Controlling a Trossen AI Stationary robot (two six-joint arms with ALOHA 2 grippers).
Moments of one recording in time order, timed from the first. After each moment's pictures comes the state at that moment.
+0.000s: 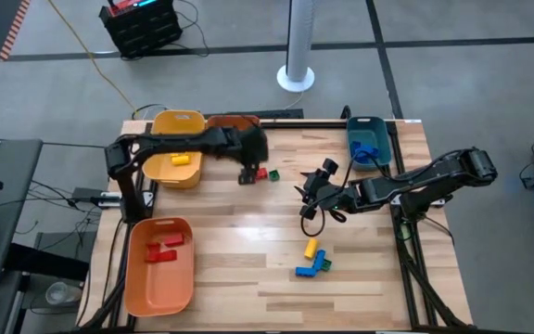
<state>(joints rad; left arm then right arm) 0.37 1.81 1.40 -0.62 -0.11 0.44 0.16 1.34 0.83 -0.14 0.70 0.13</state>
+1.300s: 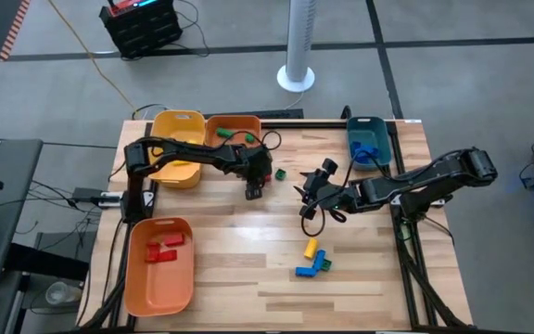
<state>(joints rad) 0.31 1.98 1.27 -0.42 -0.08 0.23 0.16 1.34 0.83 -0.12 0.70 0.12</state>
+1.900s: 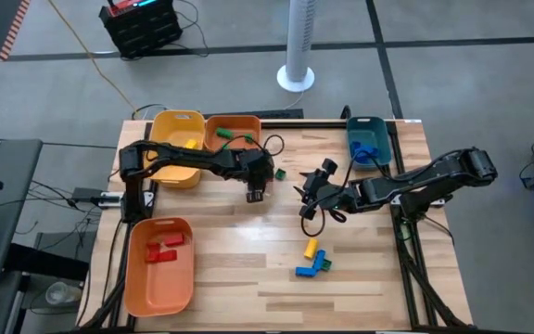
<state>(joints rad) 0.24 1.92 1.28 -0.40 -0.19 0.26 0.16 1.34 0.83 -0.12 0.70 0.12</state>
